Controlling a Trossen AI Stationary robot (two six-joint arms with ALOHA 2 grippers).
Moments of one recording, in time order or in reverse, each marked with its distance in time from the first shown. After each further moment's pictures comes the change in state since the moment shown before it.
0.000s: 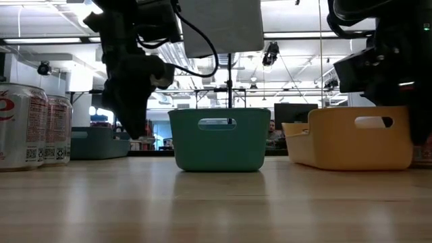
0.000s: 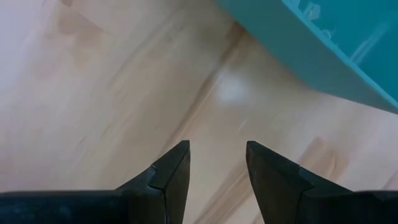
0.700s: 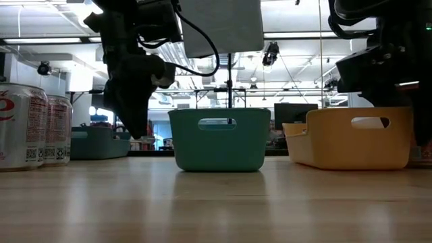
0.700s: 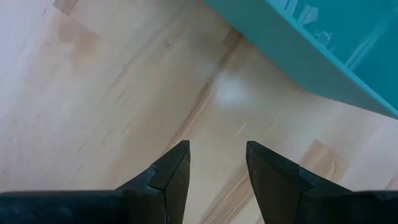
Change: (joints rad) left arm -0.001 -0.001 0.000 0.009 -0.006 0.019; right arm 0.005 0.000 0.000 0.000 0.000 -0.073
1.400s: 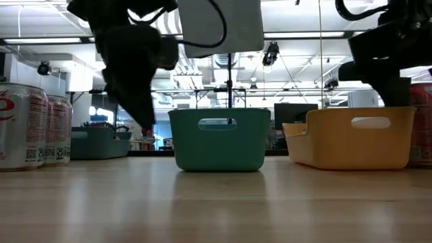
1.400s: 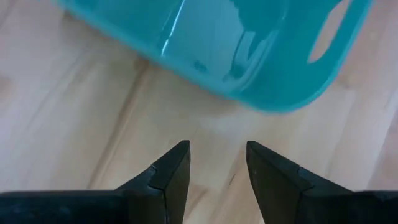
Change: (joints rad) left arm -0.162 -0.002 0.000 0.153 -0.060 -0.004; right arm 0.067 0.002 0.065 -0.035 -0.011 -0.044
